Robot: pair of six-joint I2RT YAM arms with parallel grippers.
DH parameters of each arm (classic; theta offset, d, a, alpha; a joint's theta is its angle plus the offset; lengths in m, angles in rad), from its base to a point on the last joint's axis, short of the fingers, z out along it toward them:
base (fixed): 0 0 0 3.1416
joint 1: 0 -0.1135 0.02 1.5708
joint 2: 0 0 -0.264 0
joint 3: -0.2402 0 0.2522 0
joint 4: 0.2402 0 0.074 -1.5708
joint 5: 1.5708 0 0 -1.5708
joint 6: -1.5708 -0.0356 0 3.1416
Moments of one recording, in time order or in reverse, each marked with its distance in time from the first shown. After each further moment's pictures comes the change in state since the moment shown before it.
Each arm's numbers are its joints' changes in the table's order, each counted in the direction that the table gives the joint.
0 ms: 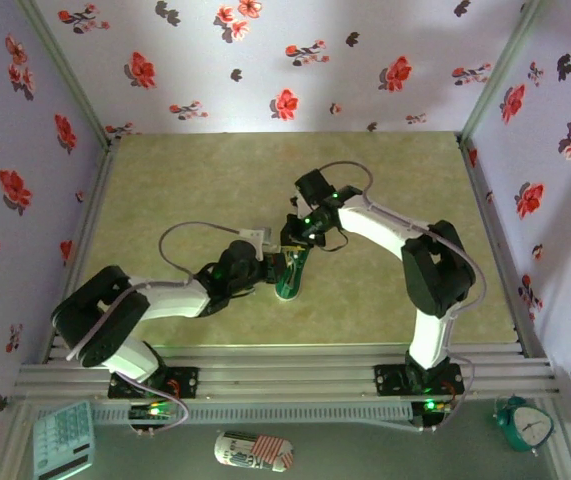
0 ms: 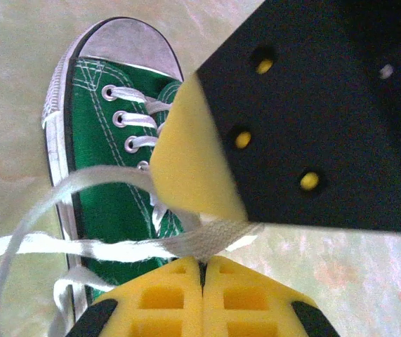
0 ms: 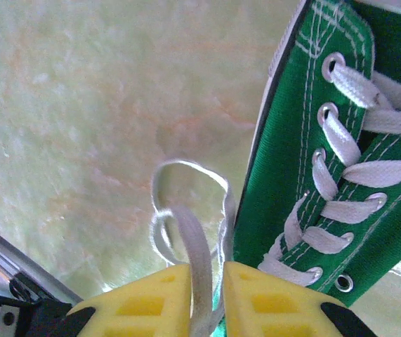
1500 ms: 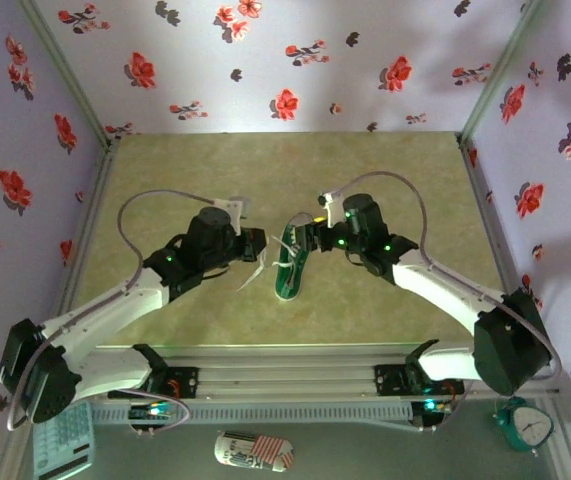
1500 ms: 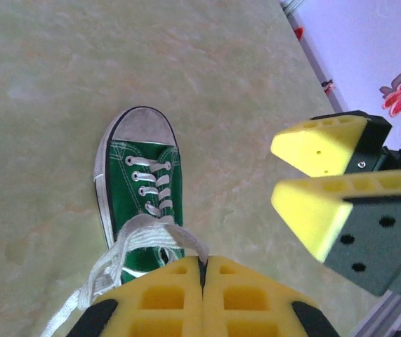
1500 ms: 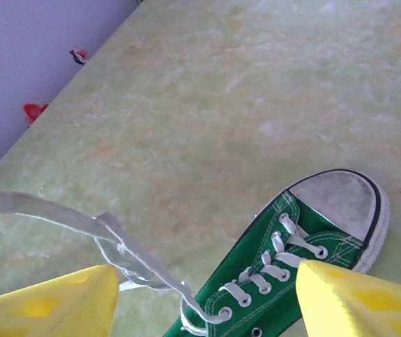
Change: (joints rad) left arm -0.100 -0.351 -0.310 0.732 0.031 -0.098; right arm 0.024 -0.549 0.575 -0.657 0.171 0.350
